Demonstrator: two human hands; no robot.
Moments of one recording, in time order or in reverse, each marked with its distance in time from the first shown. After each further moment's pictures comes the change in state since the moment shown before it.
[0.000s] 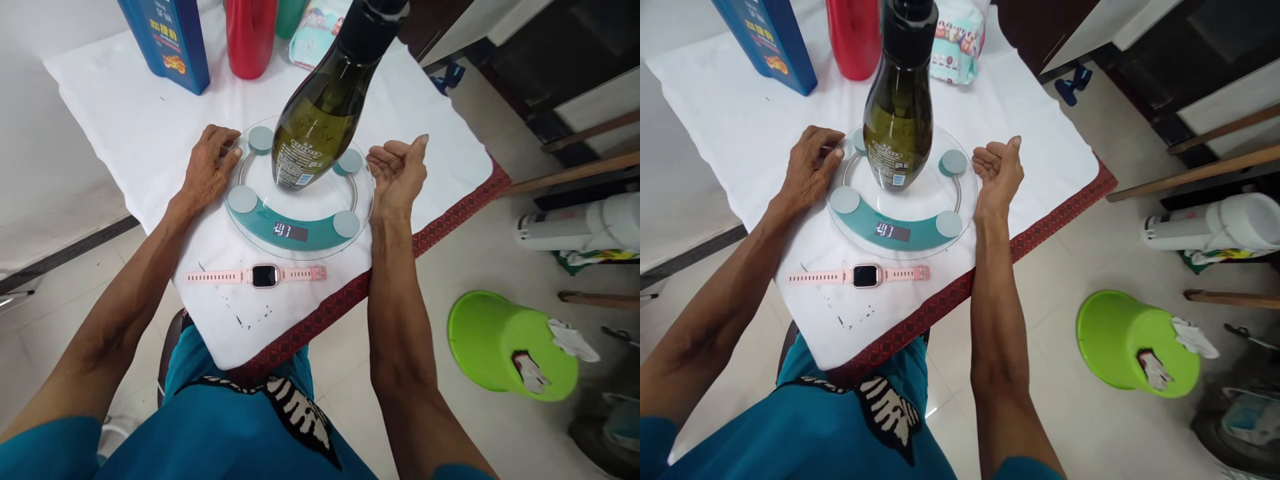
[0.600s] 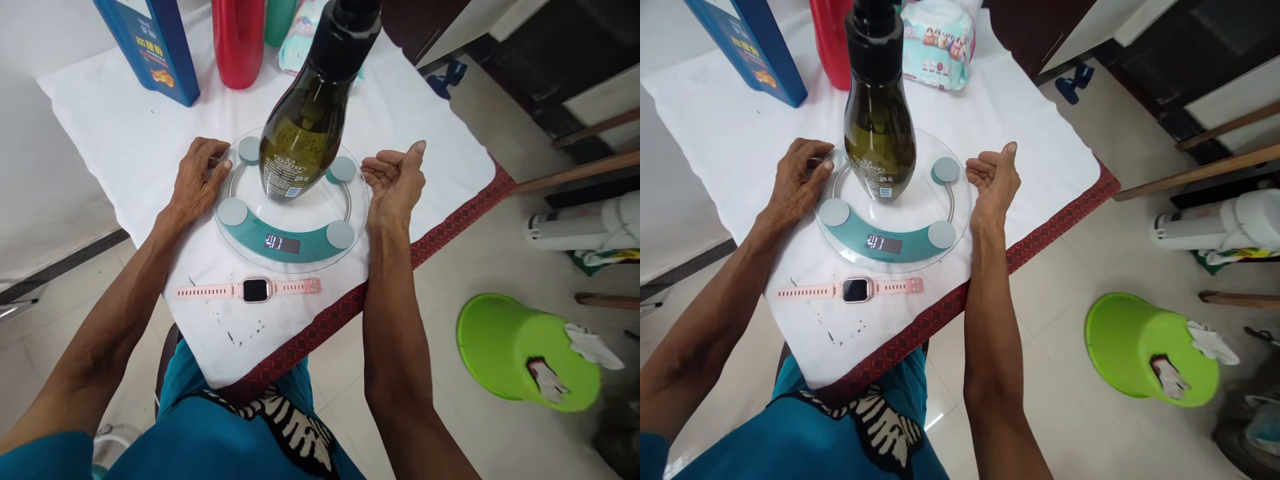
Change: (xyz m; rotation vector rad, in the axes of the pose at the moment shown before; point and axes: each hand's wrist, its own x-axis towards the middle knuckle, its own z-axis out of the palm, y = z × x) left_hand 0.001 0.004 -0.008 0.120 -0.045 0.058; right_hand 0.005 0.007 -0.003 -0.037 0.011 0.025
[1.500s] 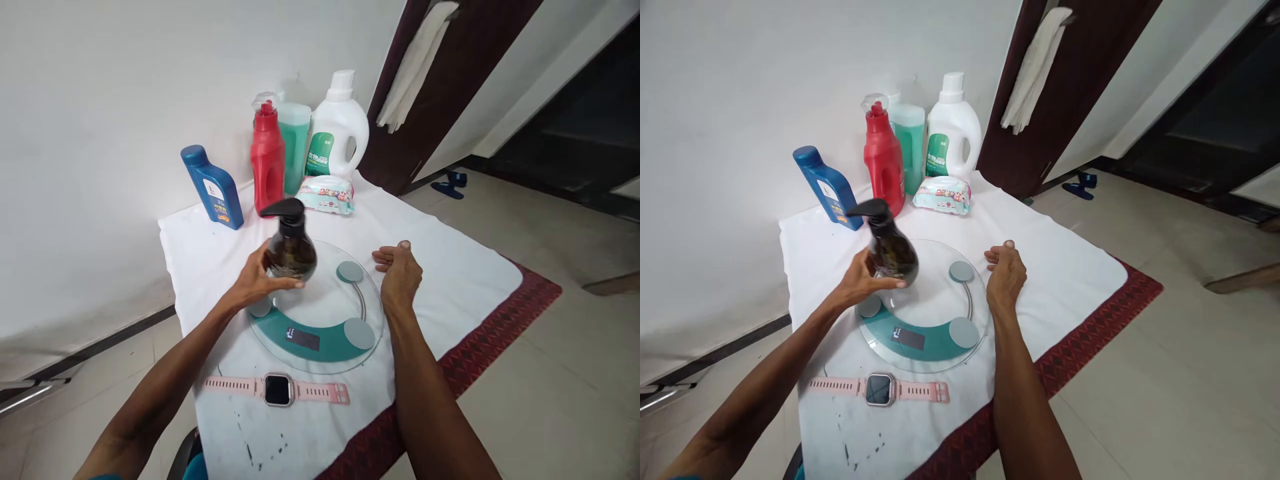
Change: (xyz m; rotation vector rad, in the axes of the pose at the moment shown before) left_hand 0.033 0.096 0.002 -0.626 -0.079 -0.238; right_hand 0.025 -0.010 0.022 -0.098 0.127 -0.108
